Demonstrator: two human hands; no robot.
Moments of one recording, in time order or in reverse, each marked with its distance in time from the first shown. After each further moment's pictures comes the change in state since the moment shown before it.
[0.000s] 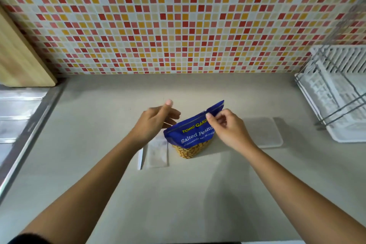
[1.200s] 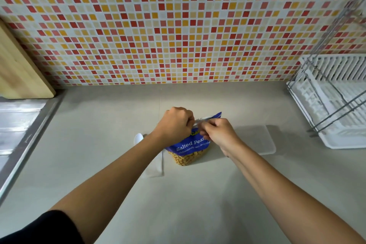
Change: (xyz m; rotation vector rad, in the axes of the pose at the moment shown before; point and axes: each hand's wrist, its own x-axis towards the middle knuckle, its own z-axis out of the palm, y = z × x) left_hand 0.034 0.030 0.051 0.895 0.052 0.463; right_hand 0.006 -0.027 -0.002 0.450 -0.164 0.286
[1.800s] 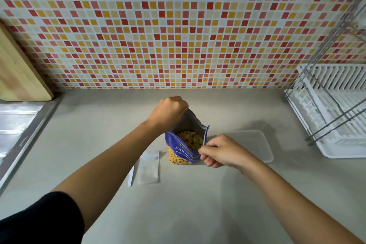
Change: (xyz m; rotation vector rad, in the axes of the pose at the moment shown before) left_hand 0.036 -0.029 -0.009 0.132 0.080 0.139; right_hand -0.029 -0.007 -0.026 -0.341 -0.337 0.065
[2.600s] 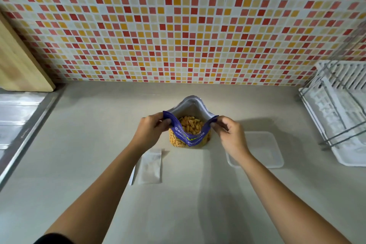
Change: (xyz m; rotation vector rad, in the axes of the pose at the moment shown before) left_hand -0.054 -0.033 0.033 -0.797 0.066 -0.620; right_hand 0.085 0.041 -0.009 0.240 0.442 -0.478
